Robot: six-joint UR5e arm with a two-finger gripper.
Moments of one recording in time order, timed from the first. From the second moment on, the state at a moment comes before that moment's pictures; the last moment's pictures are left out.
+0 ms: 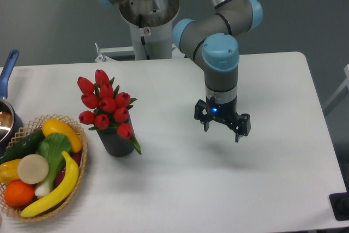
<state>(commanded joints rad) 2.58 -1.91 -1.83 -0.70 1.56 1.06</state>
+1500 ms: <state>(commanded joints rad) 2.61 -1.57 -2.09 -0.68 1.02 1.10</state>
